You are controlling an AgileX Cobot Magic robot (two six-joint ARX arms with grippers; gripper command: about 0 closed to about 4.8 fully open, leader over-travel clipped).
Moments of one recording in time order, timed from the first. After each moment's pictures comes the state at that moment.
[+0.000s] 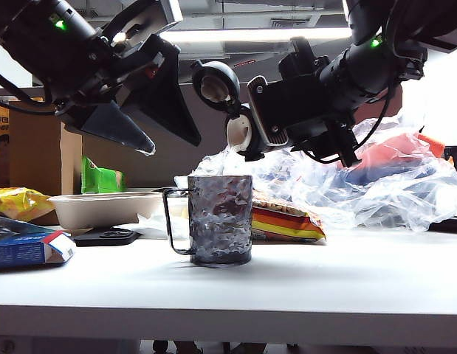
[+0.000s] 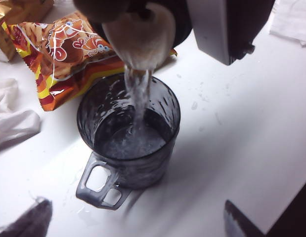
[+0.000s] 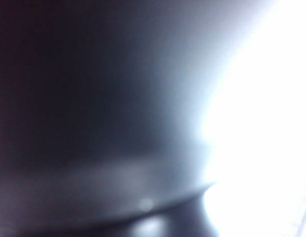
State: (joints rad) left arm -0.64 1.22 0.70 -0.05 0.14 0.10; right arm 0.49 1.61 0.87 0.55 0.03 -1.82
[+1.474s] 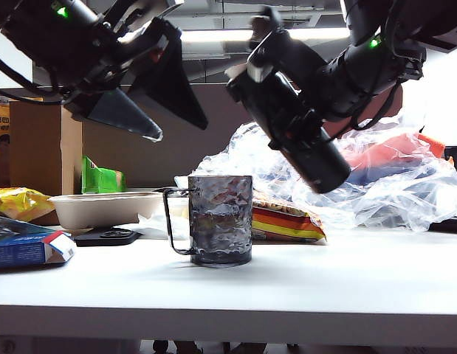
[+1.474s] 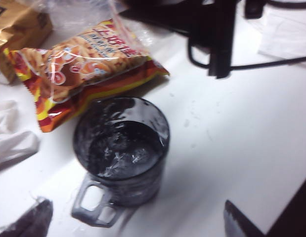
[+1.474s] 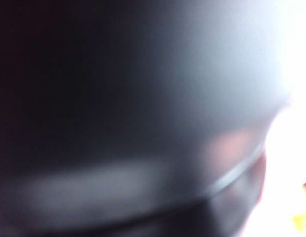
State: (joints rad) left arm -0.65 1.21 0.71 -0.01 0.15 0.10; right arm 0.49 1.61 0.87 0.53 0.02 -0.72
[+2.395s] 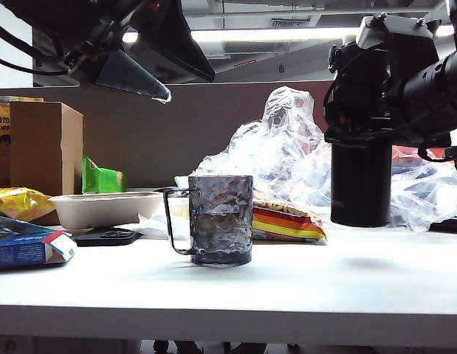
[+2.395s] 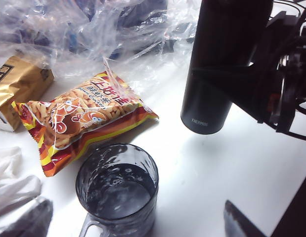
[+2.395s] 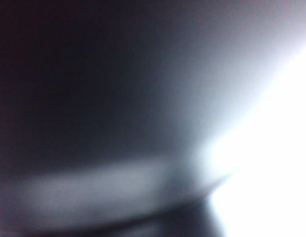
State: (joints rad) left arm -0.65 1.14 0.71 0.06 0.20 0.10; right arm 0.48 1.38 0.40 0.88 0.18 0.03
